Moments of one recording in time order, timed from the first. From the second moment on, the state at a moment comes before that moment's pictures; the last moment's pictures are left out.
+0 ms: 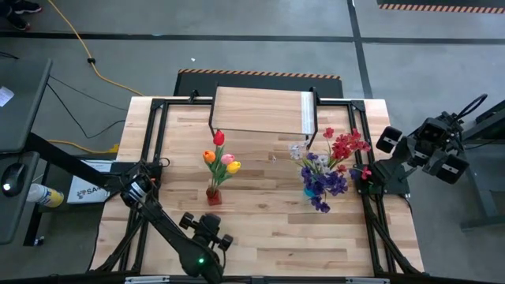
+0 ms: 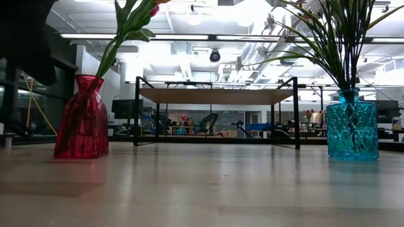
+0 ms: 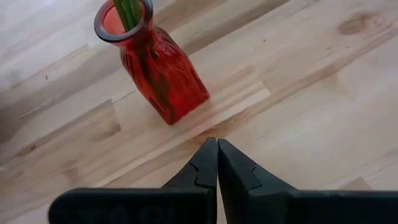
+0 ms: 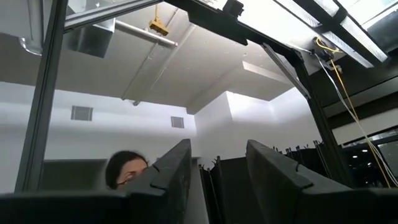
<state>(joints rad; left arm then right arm) -0.81 2.16 1.74 -1.54 -0.60 -1.97 0.54 0.35 0.67 0.47 -0.23 0.42</state>
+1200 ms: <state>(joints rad) -0.81 2.16 1.75 -1.38 -0.81 -2.03 0.54 0.41 0.67 0.52 -0.26 0.50</state>
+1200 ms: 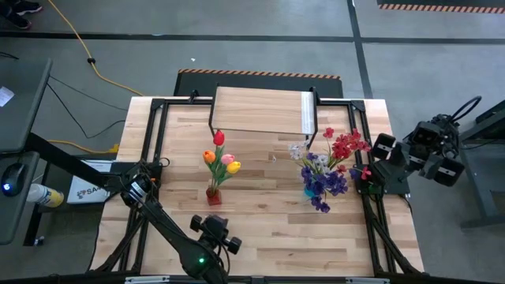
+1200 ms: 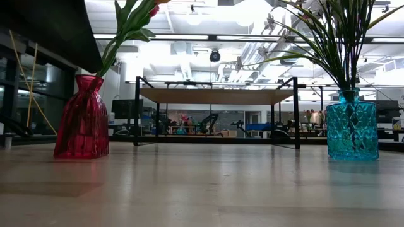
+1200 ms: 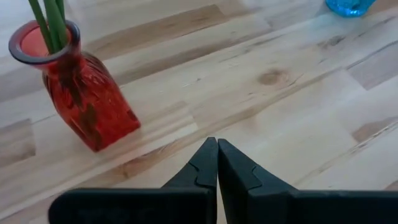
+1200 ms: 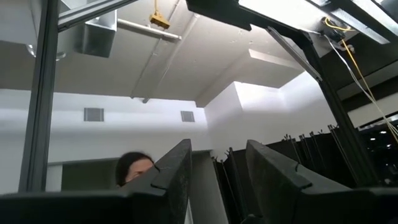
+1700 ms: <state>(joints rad) -0.81 2.16 1.75 -1.37 -0.87 -2.13 0.54 0.41 0.67 0.52 -0.27 0.50</state>
